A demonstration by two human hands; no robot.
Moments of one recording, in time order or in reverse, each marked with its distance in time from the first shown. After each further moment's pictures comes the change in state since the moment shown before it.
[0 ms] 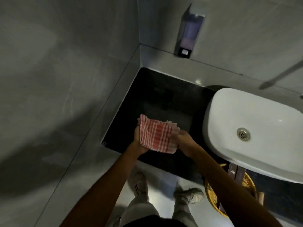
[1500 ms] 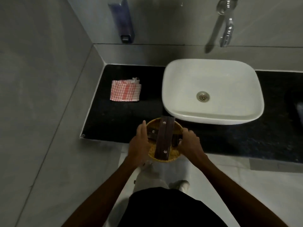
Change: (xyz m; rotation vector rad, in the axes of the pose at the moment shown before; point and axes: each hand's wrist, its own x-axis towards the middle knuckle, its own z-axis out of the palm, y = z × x) left_hand -0.087 -0.136 0.118 1.460 0.261 0.604; right_hand -0.149 0.143 -0.130 -0.720 0.471 -0.243
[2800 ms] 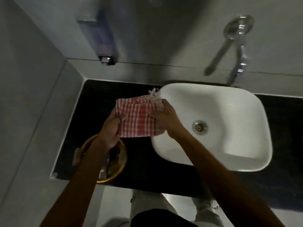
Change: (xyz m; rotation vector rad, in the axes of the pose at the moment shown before) left_hand 0.227 0.041 -0.112 -1.290 -0.136 -0.419; right_hand 0.216 -0.135 -0.100 0.826 -0.171 0.001
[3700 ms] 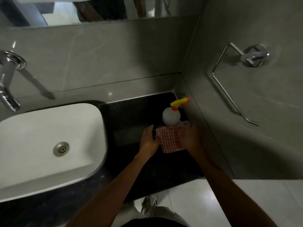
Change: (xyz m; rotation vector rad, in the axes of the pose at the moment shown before) left_hand -0.122 -0.261 0.653 0.872 -0.382 0.347; right_hand -0.199 0.173 -0.642 -0.644 0.686 0.205
